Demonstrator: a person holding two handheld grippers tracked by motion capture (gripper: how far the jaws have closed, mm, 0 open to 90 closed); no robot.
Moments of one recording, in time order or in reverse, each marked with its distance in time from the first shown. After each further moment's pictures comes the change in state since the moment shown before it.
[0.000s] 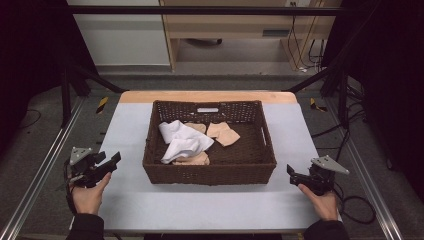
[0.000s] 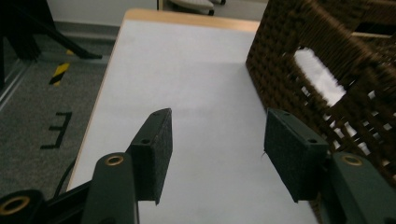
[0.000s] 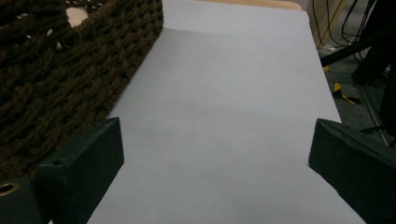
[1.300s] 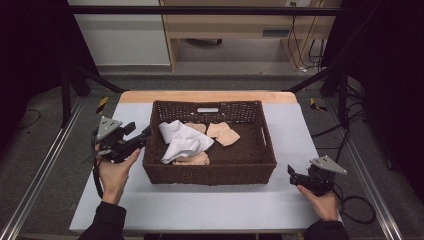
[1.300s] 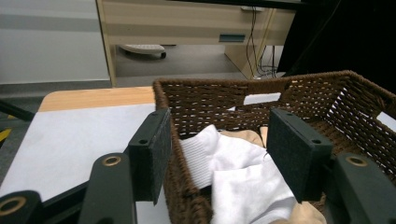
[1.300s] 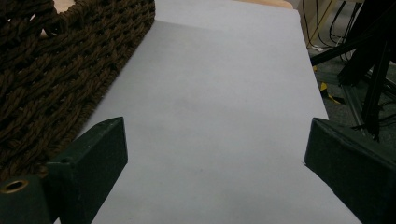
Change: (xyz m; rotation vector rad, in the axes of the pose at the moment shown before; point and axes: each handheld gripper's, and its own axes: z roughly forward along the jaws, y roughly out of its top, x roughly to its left) left arm -0.098 0.072 0.011 -0.099 -0.164 0.127; right arm 0.001 -0.001 0.001 0.023 -0.047 -0.041
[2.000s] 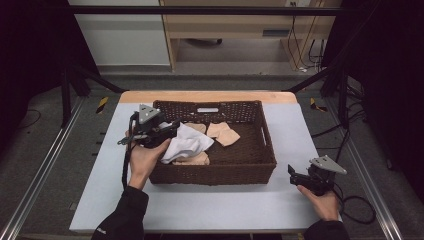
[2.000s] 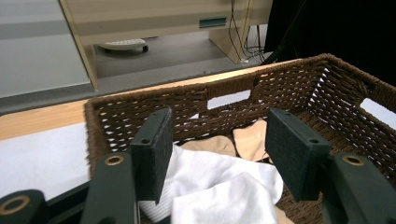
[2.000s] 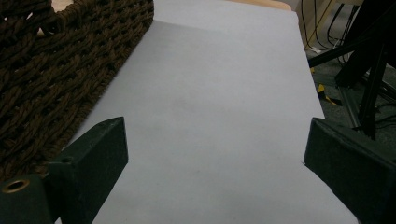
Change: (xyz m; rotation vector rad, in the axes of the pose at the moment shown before) left arm -0.049 0.021 0.053 0.057 -0.048 0.096; right arm -0.001 0.000 0.001 -0.002 -0.006 -0.013
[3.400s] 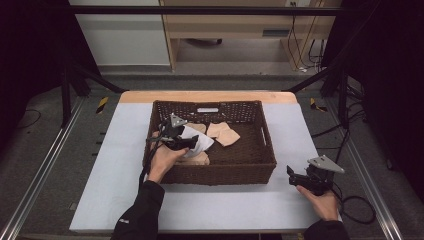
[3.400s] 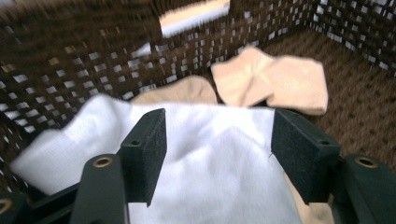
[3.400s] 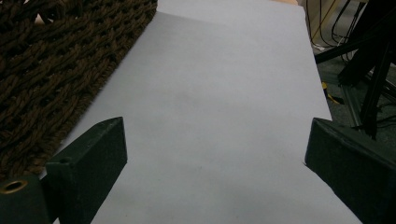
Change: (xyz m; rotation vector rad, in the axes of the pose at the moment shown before) left arm -0.016 -0.049 0.080 0.266 -0.103 0.108; right arm 0.001 -0.001 0.003 0.026 0.008 -0.022
